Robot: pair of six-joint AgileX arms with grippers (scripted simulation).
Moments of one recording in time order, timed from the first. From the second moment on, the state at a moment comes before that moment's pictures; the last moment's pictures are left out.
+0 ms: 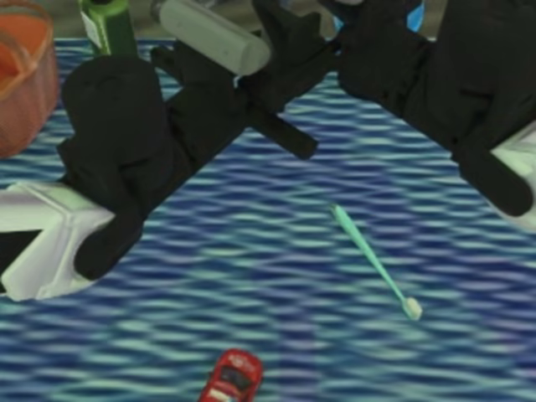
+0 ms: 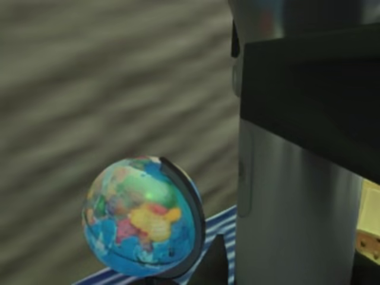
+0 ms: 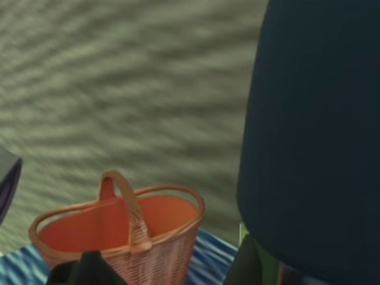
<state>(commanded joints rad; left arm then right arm) -0.63 1.56 0.75 0.85 0.15 0.01 0.64 1.62 0.99 0.66 -0.15 0.04</state>
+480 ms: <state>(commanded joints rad) -0.63 1.56 0.75 0.85 0.15 0.01 0.64 1.62 0.99 0.66 -0.15 0.04</state>
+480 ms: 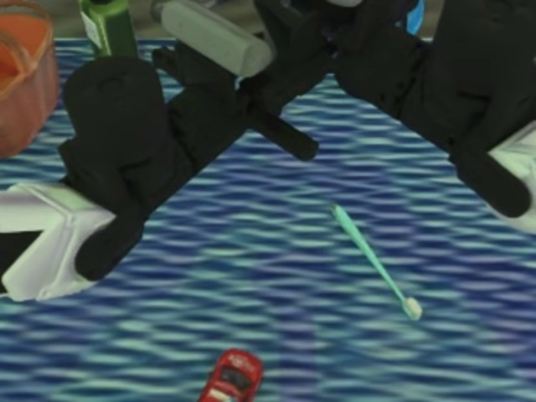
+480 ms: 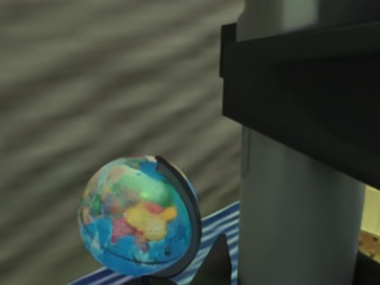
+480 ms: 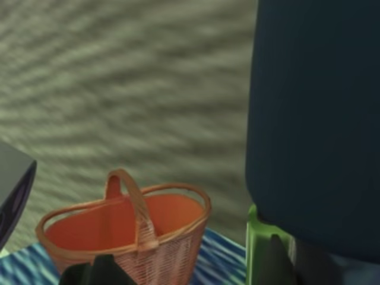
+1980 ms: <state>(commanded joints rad) -0.63 1.56 0.75 0.85 0.15 0.01 0.64 1.62 0.99 0.66 -0.15 0.04</state>
